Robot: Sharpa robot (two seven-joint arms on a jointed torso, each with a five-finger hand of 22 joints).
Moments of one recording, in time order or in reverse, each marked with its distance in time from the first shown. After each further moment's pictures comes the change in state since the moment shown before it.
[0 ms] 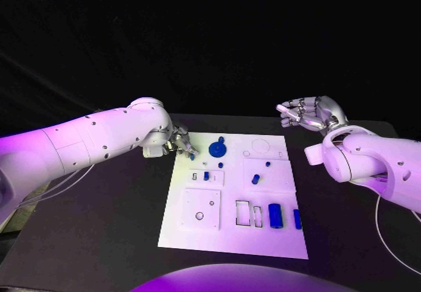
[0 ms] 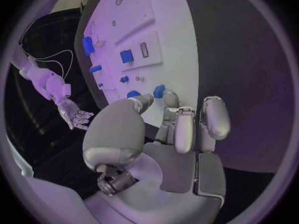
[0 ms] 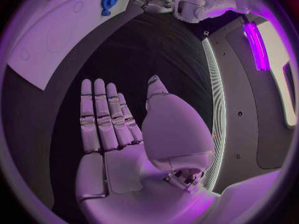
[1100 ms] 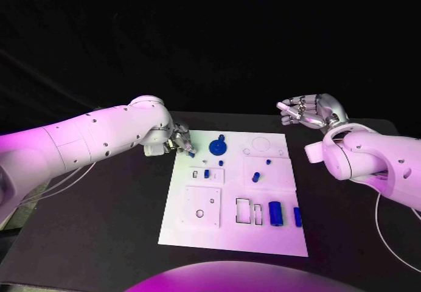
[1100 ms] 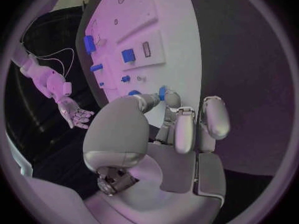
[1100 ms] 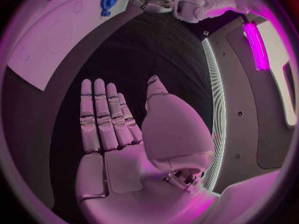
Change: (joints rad) left arm -0.002 0.001 -0.001 -0.002 0.020 -0.013 0.001; left_hand 0.157 0.007 0.167 -0.040 -0.008 -0.018 -0.007 0.060 0.007 0.015 -0.014 0.004 -0.004 -0.002 -0.009 0.000 0.000 0.000 0.000 -0.007 0.000 0.016; right arm 0.000 0.002 0.000 -0.001 0.000 0.002 0.000; right_hand 0.004 0.004 0.000 0.000 0.000 0.000 0.000 0.000 0.000 0.000 0.000 0.000 0.000 0.000 0.000 0.000 -0.001 0.000 0.000 0.000 0.000 -0.001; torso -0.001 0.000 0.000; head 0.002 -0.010
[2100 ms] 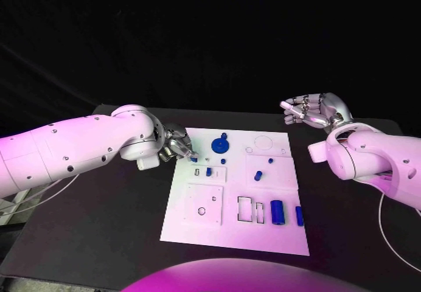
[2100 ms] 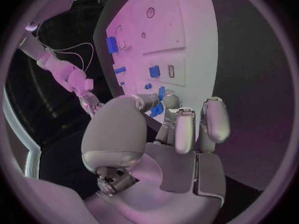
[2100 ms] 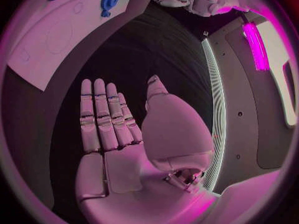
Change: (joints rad) left arm -0.025 -0.221 0.007 0.340 0.095 -0.178 0.005; left_hand -0.038 -0.027 0.054 -0.018 0.004 0.004 -0.004 0.028 0.015 0.038 -0.009 0.014 0.029 0.004 -0.004 0.010 0.000 0.000 0.025 -0.010 0.017 0.041; right arm -0.003 -0.001 0.000 -0.004 -0.002 0.008 0.000; right_hand 0.000 0.000 -0.006 0.000 0.000 0.004 0.004 0.000 -0.001 0.000 0.000 0.000 -0.001 0.000 0.000 0.000 -0.001 0.000 0.000 0.000 0.000 -0.002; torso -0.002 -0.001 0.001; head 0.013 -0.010
